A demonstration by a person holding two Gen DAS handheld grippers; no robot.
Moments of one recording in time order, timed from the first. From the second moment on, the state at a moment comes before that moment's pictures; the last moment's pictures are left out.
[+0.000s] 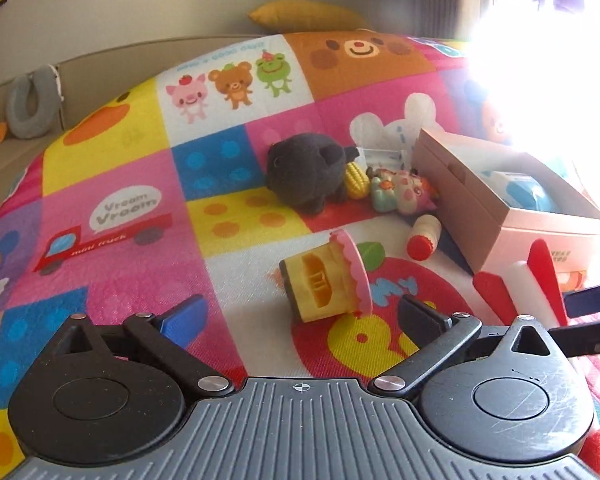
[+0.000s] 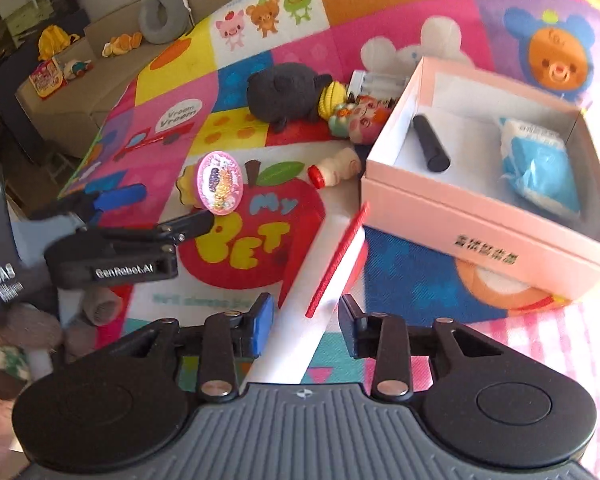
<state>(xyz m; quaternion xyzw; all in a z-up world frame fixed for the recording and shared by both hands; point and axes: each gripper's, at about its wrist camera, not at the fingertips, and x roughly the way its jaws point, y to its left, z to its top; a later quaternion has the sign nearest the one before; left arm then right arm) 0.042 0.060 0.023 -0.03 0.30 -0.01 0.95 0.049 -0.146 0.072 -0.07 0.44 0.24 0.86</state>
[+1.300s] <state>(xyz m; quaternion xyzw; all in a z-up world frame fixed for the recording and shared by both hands) 0.009 0.113 0.031 -0.15 0.34 -0.02 0.93 0.015 -0.169 0.037 -0.03 0.33 0.19 0.92</state>
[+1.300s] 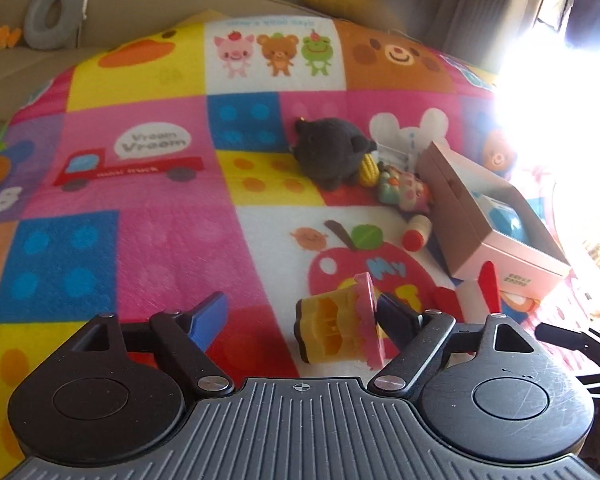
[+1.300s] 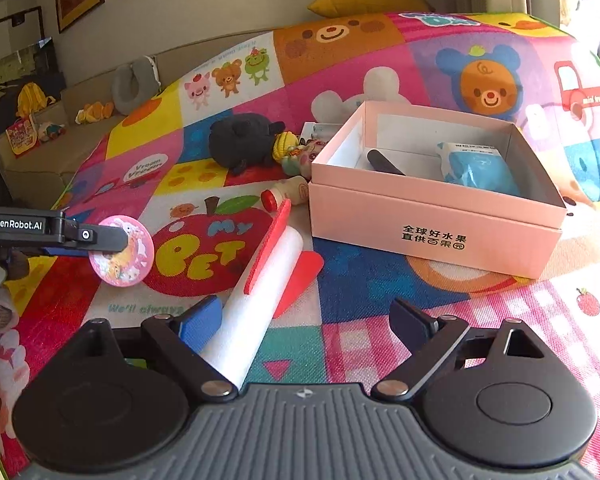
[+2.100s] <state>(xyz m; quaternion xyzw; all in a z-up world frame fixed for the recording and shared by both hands) -0.017 0.062 0.011 0.01 0.29 -0.04 0.96 0.041 -0.108 0.076 -0.16 0.29 0.20 0.92</state>
